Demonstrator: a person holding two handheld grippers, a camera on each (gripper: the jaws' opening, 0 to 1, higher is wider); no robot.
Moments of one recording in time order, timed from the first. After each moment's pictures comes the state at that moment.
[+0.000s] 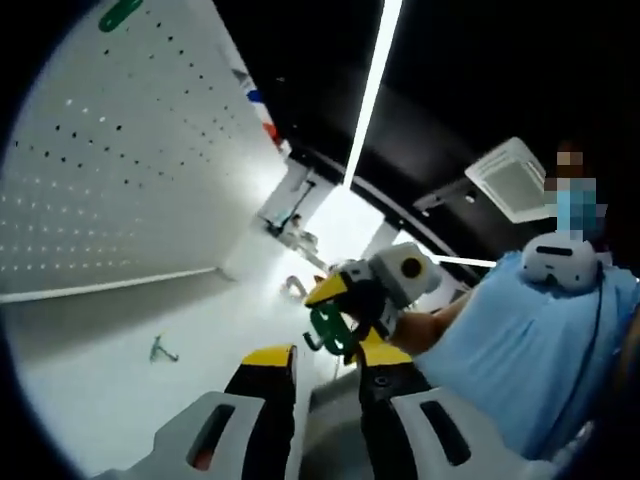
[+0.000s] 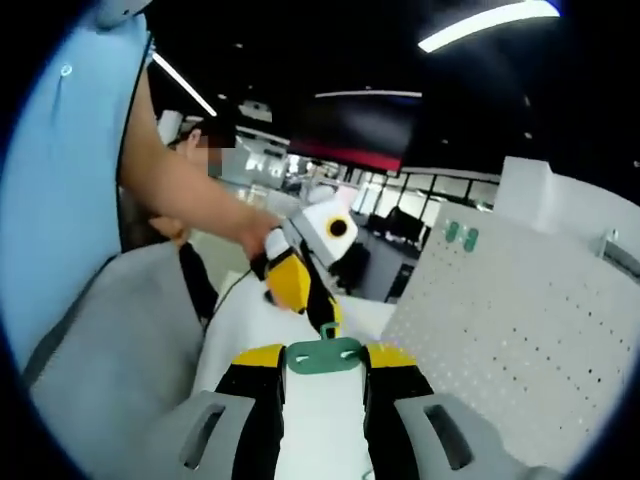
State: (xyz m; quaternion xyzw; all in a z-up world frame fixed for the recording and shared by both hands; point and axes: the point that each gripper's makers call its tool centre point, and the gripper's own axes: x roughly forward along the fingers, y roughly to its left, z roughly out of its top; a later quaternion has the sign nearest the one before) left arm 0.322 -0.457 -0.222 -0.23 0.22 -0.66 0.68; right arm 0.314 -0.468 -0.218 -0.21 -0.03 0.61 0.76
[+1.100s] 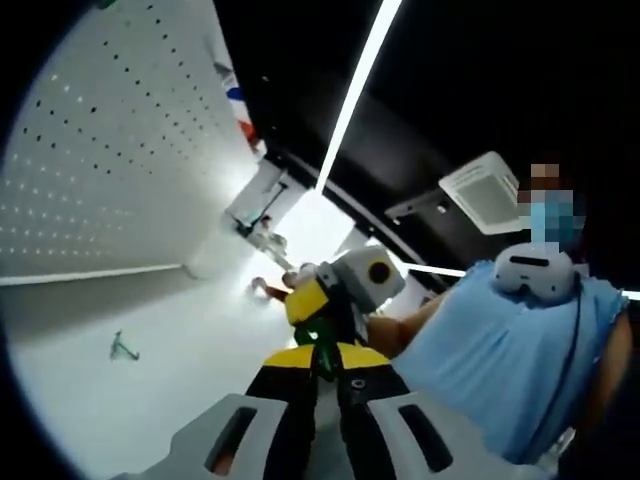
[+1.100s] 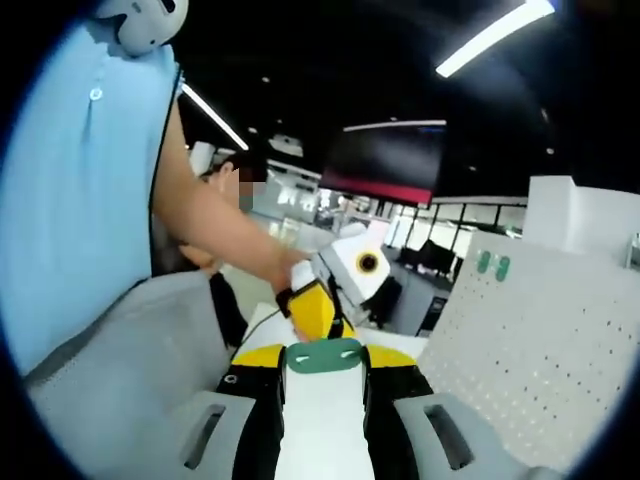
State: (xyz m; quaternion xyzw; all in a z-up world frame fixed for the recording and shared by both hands) left arm 0.304 -0.467 -0.210 -0.27 0.22 -0.69 0.64; right arm 0.294 -0.450 -0.207 -0.17 -0.07 0.67 0.72
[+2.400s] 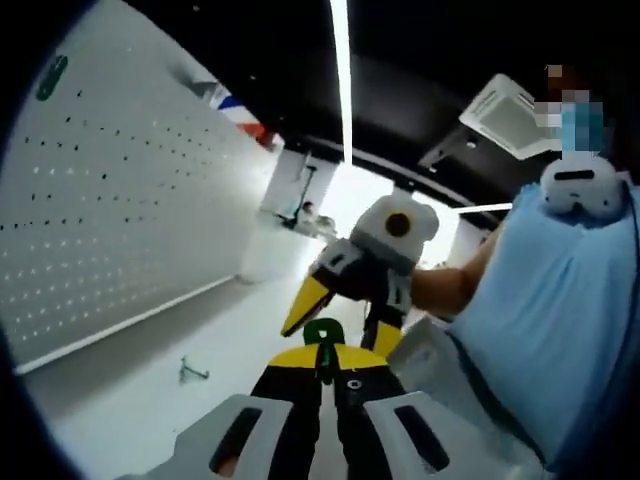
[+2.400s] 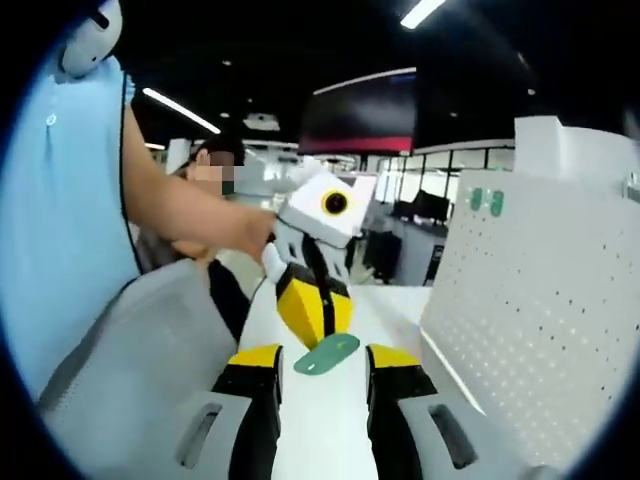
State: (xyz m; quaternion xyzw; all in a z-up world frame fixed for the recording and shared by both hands) left arm 0.321 -0.474 -0.237 -0.09 0.17 -0.63 0.75; right arm 0.315 -0.457 -0.239 -0.15 0.05 0.65 0.74
